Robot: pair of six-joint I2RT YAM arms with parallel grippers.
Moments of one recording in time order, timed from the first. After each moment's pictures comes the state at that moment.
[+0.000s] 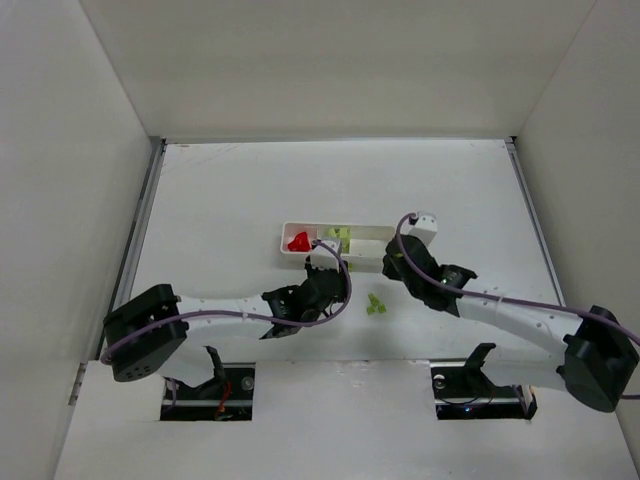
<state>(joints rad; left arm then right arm) -1.15 1.36 0.60 0.25 -0.61 -0.58 0.83 1.15 0.65 -0.24 0.56 0.79</state>
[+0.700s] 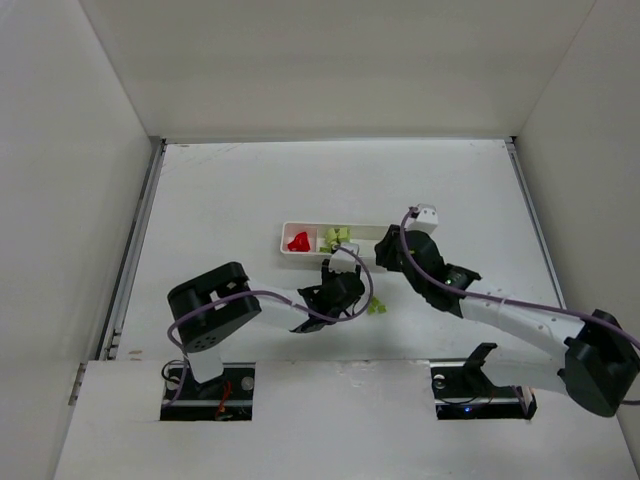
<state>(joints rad) -1.14 1.74 0.69 0.40 -0.66 -0.58 0.75 1.18 0.67 -0.01 0.48 0.66</state>
